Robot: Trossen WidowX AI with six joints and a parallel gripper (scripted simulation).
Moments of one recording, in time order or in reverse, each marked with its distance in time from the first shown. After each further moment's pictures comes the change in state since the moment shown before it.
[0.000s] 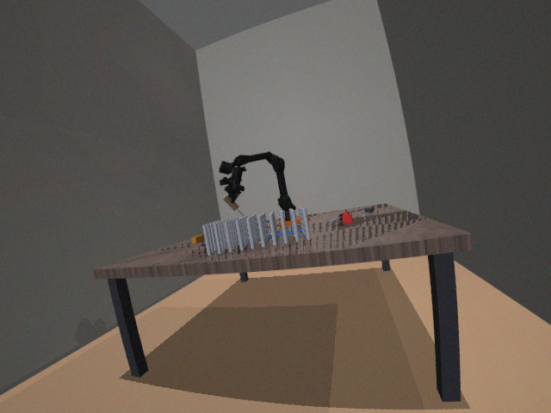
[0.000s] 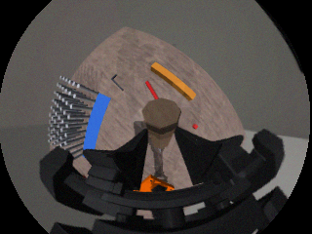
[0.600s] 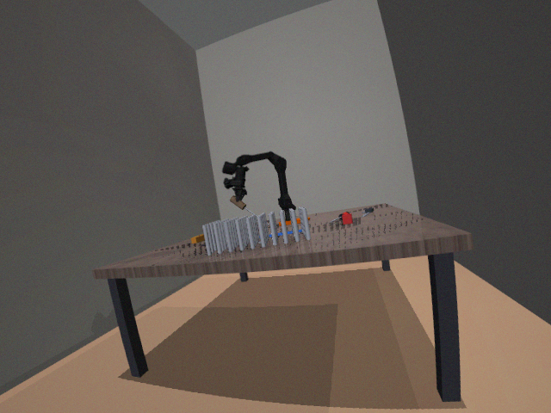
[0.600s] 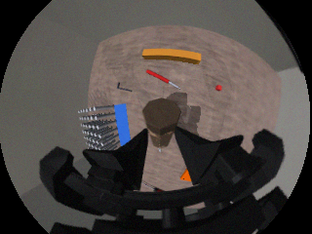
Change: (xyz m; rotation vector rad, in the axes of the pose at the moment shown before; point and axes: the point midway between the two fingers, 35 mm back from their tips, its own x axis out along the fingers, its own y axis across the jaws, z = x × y) arm -0.006 0.038 -0.023 0.554 0.101 0.167
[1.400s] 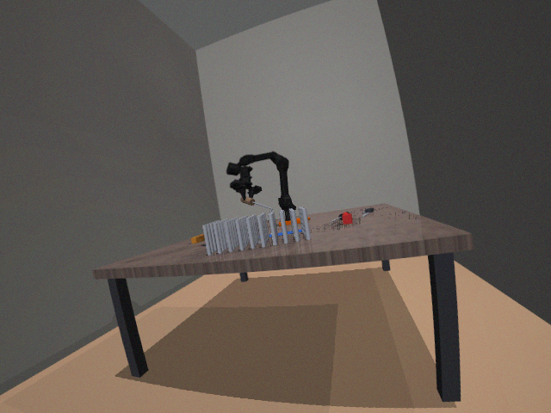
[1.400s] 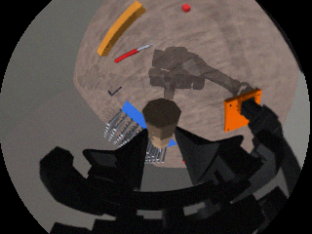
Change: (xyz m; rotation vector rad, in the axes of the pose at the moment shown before) arm -0.006 0.020 -0.052 0.760 0.240 0.075
